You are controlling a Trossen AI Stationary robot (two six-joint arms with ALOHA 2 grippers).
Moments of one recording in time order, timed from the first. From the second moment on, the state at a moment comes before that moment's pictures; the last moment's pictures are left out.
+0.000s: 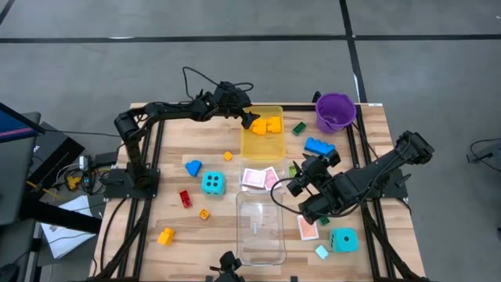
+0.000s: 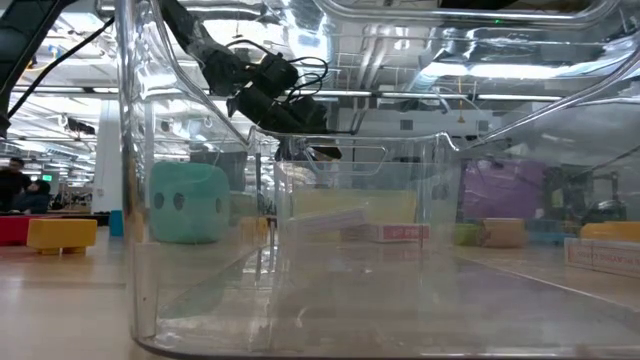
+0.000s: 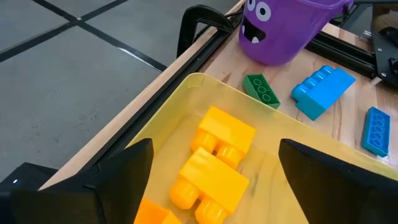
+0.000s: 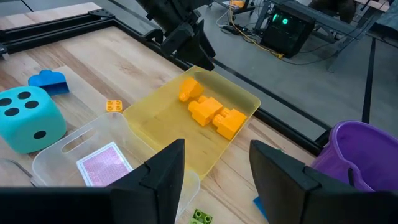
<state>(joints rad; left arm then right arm) 0.61 1.86 1.20 0.13 0.18 -0.08 0.52 1.56 1.43 -1.38 1.12 1.30</state>
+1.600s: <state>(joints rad) 0.45 1.30 0.75 -0.28 0.16 0.47 0.52 1.56 1.43 -1.39 1.10 1.30</state>
